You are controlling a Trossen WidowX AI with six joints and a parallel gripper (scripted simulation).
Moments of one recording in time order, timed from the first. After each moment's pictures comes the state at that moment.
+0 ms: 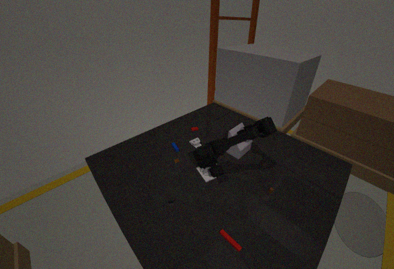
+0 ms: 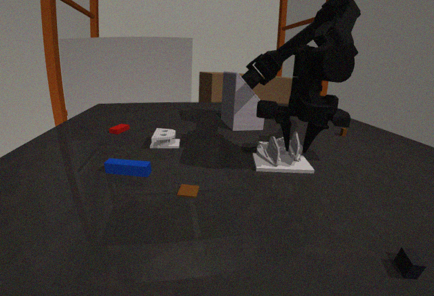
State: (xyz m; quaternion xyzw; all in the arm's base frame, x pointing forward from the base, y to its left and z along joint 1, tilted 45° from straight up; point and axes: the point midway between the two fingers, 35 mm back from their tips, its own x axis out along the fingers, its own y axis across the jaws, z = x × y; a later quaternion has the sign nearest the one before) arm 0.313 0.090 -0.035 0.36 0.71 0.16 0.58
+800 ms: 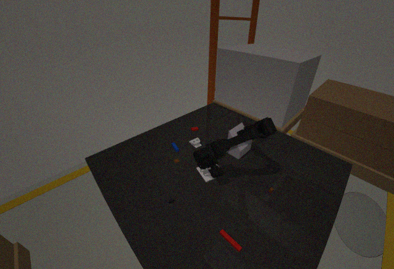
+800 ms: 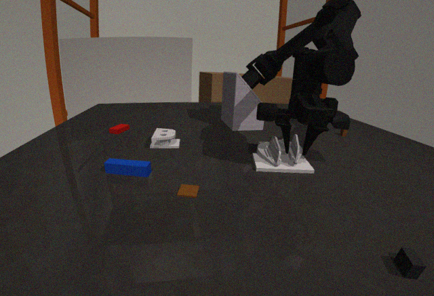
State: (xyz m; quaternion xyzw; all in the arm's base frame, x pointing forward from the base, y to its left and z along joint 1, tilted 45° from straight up) arm 0.312 0.094 -0.038 0.37 0.71 0.16 0.58
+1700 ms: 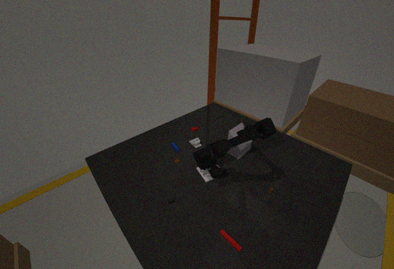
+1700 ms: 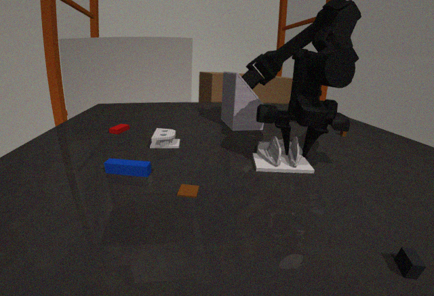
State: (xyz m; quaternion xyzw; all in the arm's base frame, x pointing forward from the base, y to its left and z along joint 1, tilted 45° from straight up) arm 0.312 0.097 -0.042 0.37 0.71 0.15 0.58
